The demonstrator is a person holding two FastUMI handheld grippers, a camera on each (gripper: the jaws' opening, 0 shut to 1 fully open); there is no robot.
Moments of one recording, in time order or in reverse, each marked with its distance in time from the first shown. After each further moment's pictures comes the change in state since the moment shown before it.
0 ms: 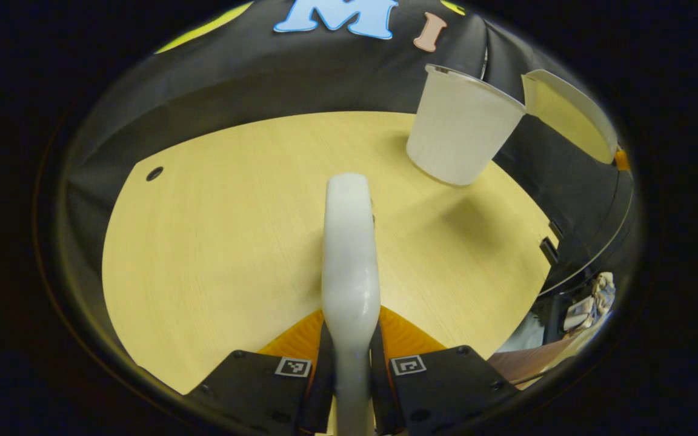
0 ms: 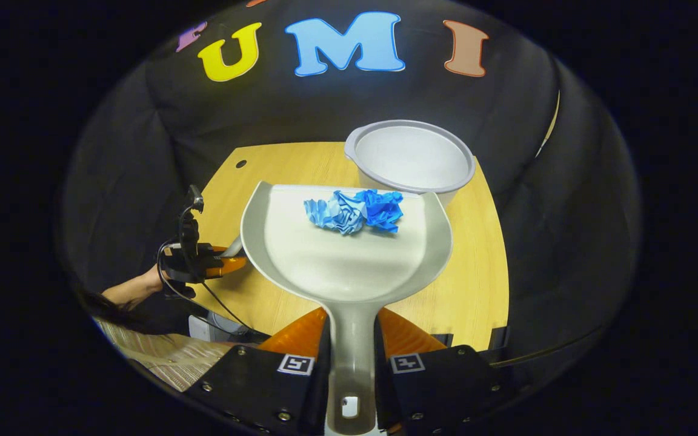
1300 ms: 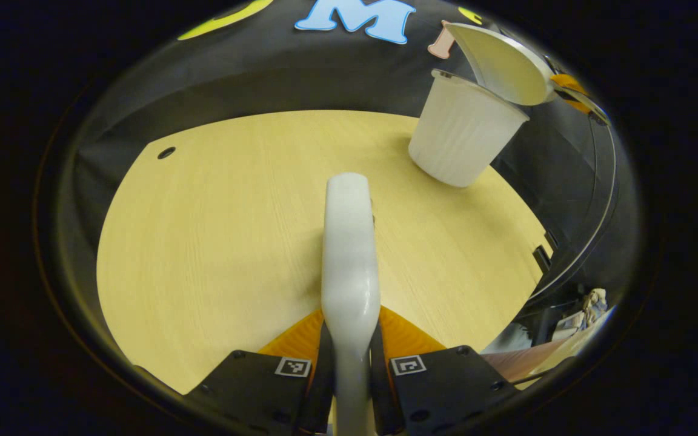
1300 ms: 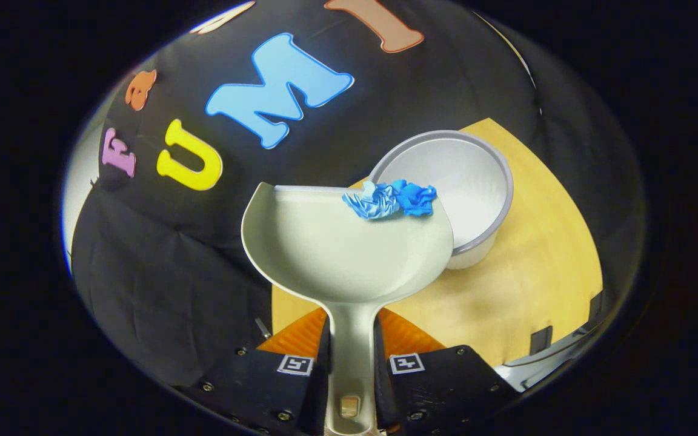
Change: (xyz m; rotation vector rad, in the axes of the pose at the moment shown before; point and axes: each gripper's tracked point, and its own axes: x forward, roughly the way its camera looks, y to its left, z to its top) left arm -0.020 -0.017 -0.028 -0.077 -0.014 0.010; right arm 0.031 0.016 0.135 0.599 -0.101 0.429
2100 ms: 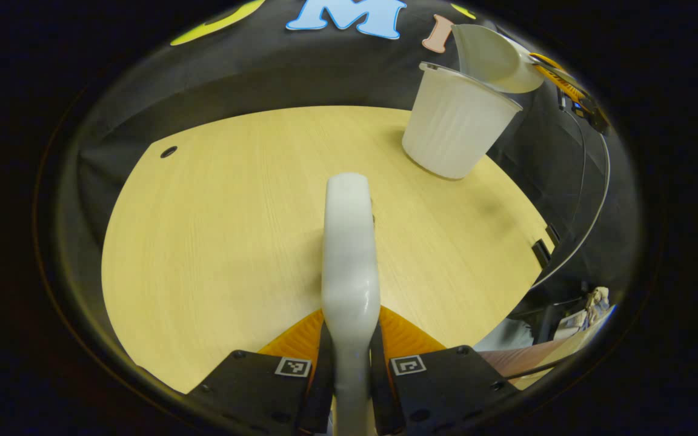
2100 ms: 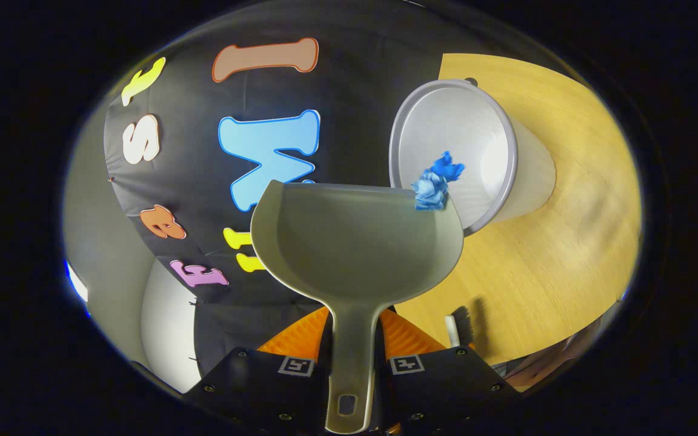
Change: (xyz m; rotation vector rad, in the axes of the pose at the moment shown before) left arm -0.008 -0.038 -0.012 0.006 0.016 0.033; right arm -0.008 0.027 0.033 0.520 -0.066 0.491
